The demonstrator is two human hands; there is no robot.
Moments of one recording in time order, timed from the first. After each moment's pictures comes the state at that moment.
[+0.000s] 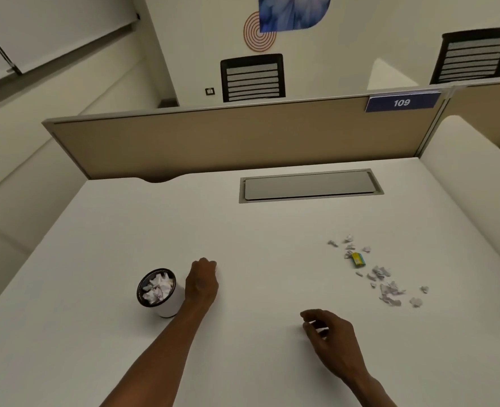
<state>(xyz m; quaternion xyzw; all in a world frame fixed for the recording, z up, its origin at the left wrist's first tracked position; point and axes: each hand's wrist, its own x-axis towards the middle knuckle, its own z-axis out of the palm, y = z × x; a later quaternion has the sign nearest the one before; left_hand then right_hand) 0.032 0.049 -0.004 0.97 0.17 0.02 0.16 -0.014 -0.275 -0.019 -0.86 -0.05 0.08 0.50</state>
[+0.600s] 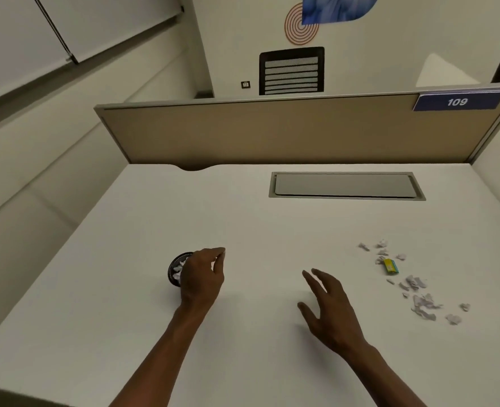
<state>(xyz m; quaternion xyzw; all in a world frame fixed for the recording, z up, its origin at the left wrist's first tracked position) -0.027 0.056 0.061 0.91 0.18 0.28 0.24 0.020 -0.232 -0.003 -0.92 -0.24 0.02 0.32</state>
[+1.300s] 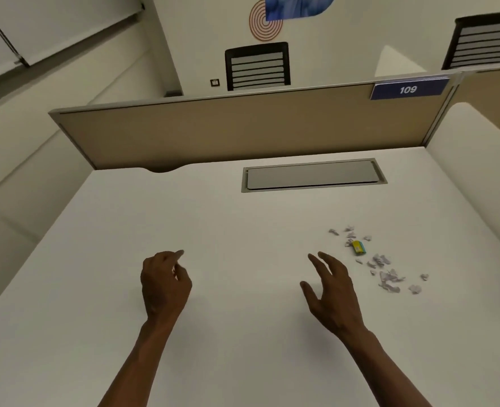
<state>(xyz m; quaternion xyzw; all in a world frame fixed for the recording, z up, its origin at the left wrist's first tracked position) -0.046 0.065 0.055 0.92 0.24 0.27 0.18 0.023 -0.271 0.010 -0.93 -0.14 -0.05 0.35</state>
